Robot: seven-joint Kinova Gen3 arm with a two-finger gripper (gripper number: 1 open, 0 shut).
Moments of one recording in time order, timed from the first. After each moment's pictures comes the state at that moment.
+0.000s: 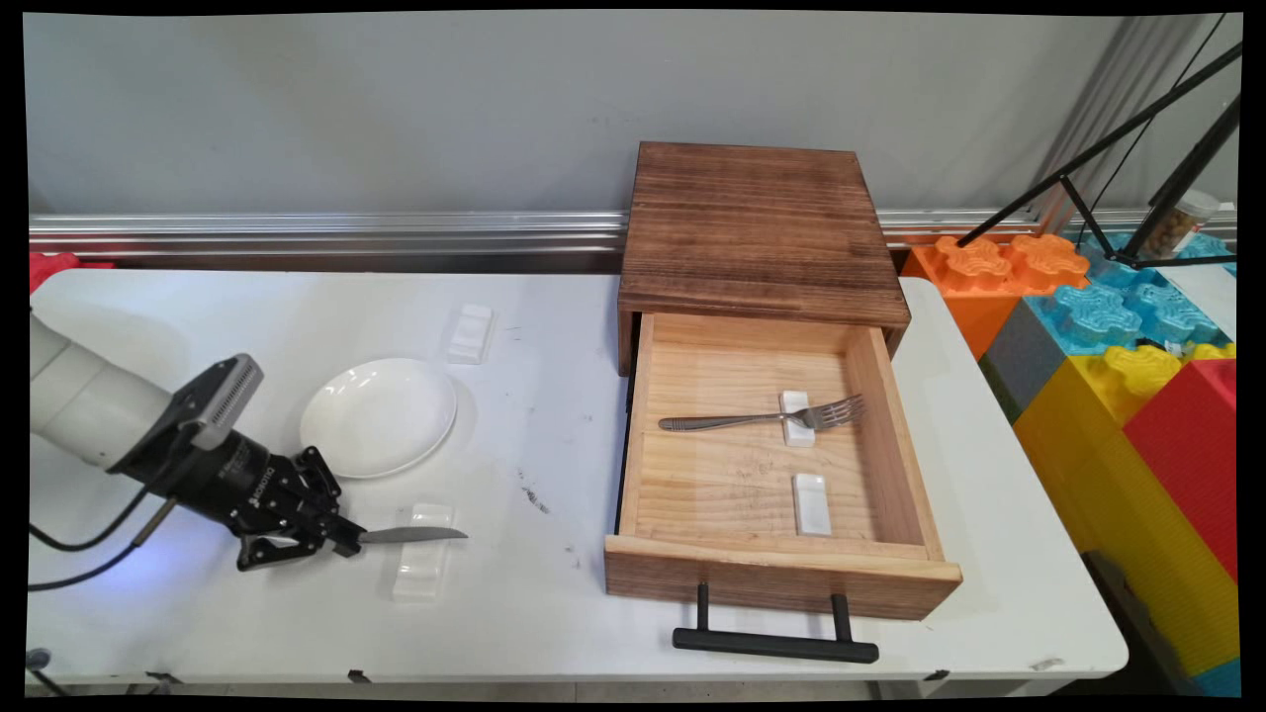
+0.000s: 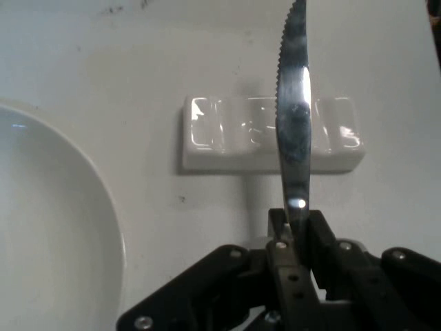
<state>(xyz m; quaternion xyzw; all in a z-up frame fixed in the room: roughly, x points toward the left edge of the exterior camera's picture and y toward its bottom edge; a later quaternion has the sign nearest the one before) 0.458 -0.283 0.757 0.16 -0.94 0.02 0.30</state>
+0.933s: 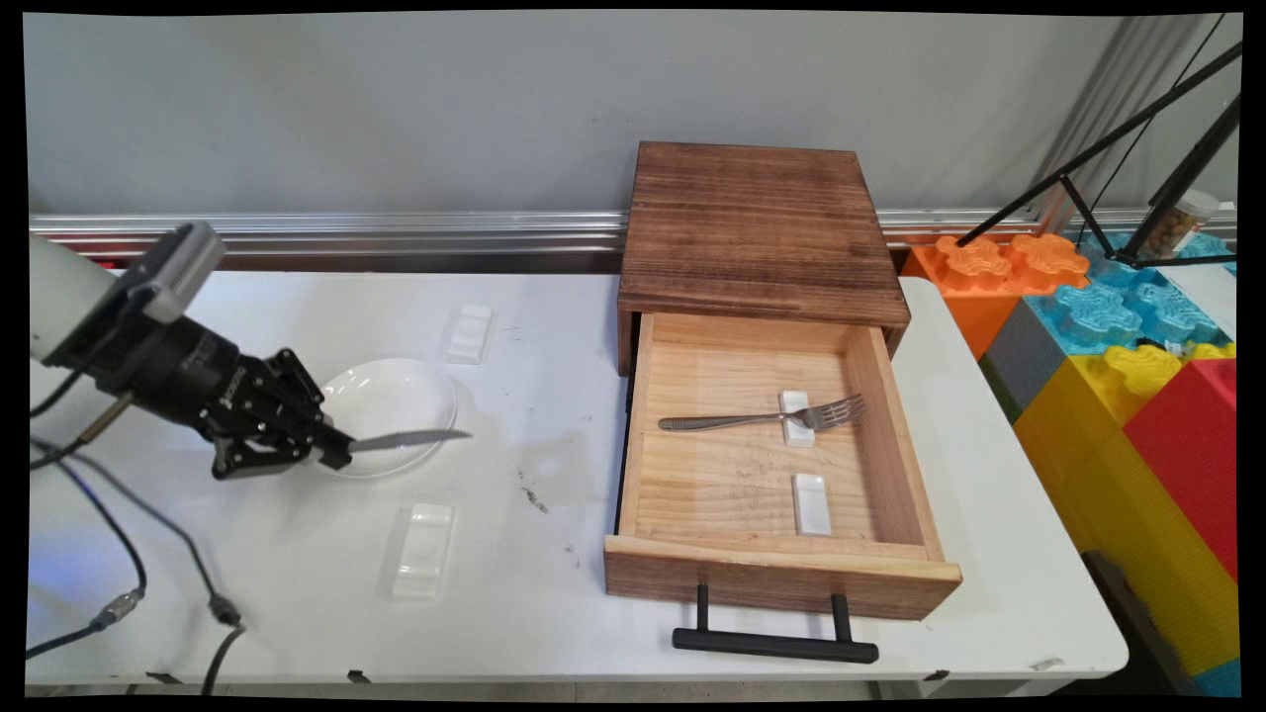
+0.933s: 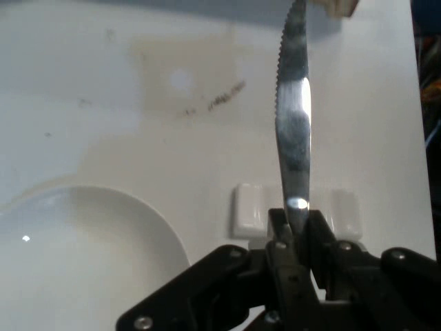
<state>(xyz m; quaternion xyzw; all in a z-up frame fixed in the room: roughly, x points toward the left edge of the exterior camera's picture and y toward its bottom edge) 0.438 -0.296 0.875 0.20 -0.93 0.05 0.30</state>
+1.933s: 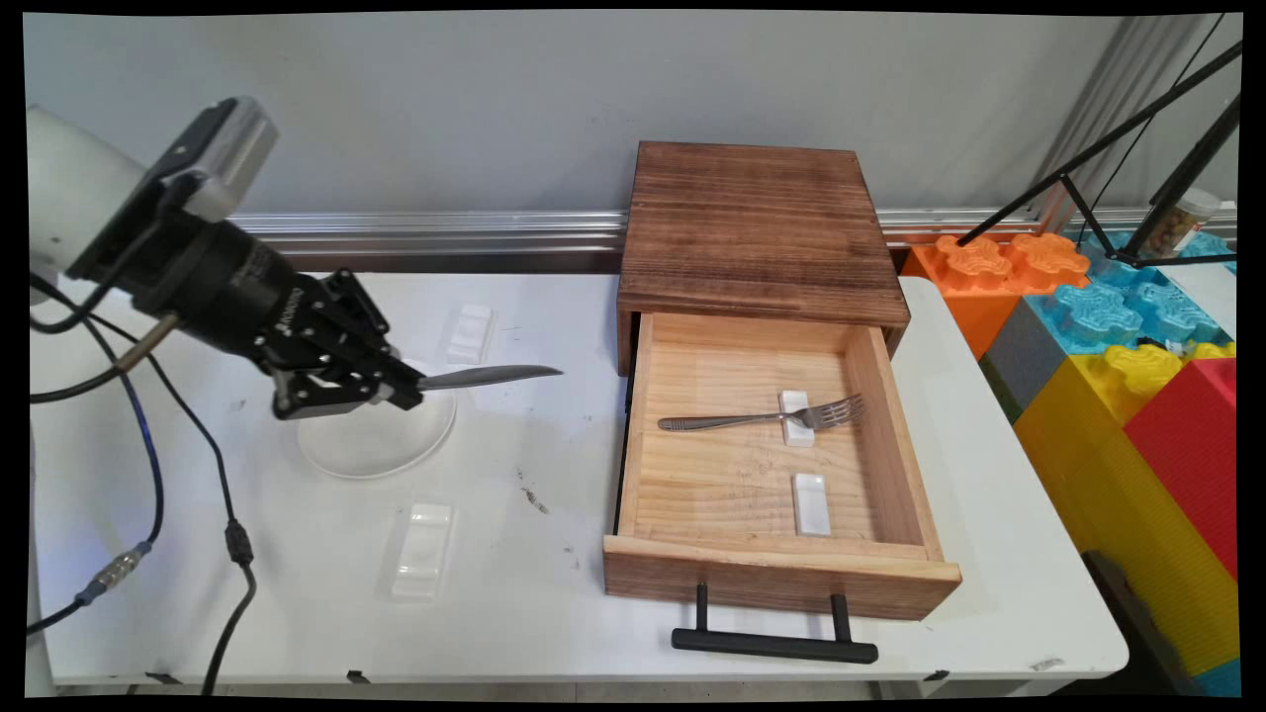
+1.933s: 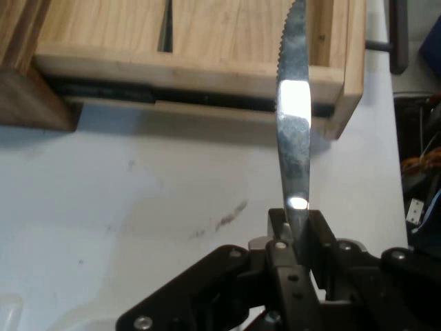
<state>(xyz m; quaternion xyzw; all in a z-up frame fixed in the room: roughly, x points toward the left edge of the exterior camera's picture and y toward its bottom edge) 0.348 -0.304 0.965 0.17 -0.93 0.09 0.31</state>
